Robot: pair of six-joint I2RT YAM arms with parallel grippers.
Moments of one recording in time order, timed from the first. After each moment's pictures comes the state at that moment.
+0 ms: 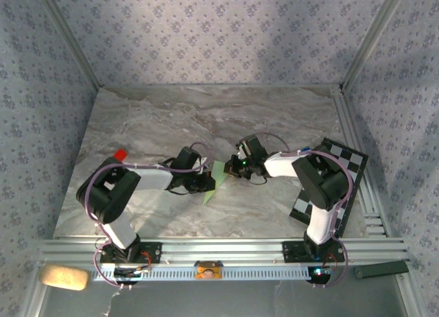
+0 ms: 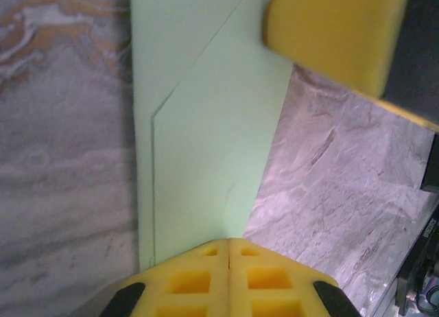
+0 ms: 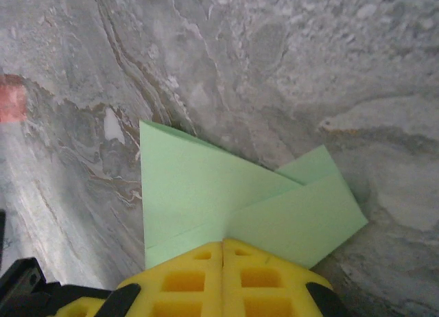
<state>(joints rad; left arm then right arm) -0.66 1.67 0.70 -0.01 0.52 -0.69 0.58 1.83 0.86 0.08 -0.44 0.85</state>
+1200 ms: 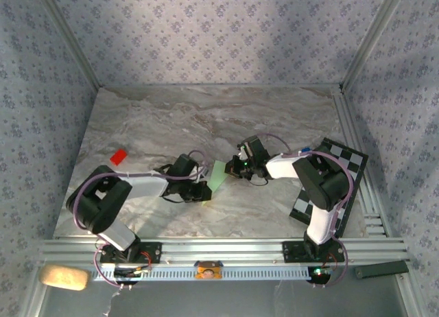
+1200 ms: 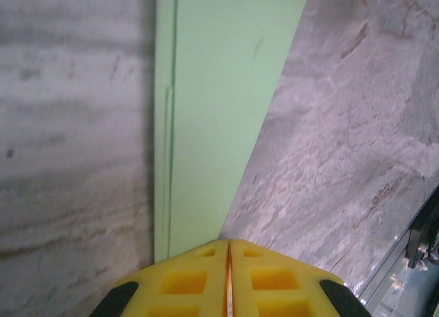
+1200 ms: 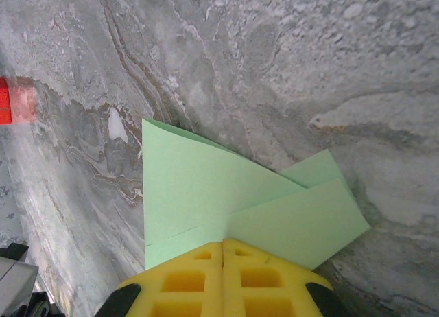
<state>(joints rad) -0.69 1.57 0.61 -0.10 0.54 -0.68 0.57 1.82 0.82 0.14 -0.45 0.86</state>
